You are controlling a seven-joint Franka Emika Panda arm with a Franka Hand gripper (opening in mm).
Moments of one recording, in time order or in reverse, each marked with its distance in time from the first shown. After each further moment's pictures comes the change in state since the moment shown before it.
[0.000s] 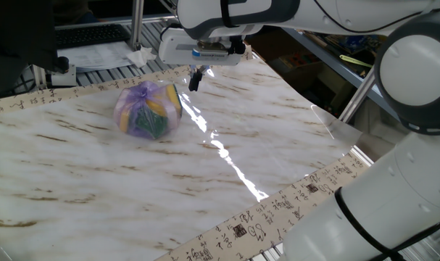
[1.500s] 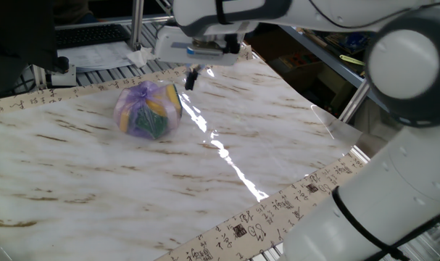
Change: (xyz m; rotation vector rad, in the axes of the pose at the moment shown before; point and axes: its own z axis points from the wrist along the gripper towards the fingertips) arm -0.006 0.005 0.004 -0.009 0.013 0.039
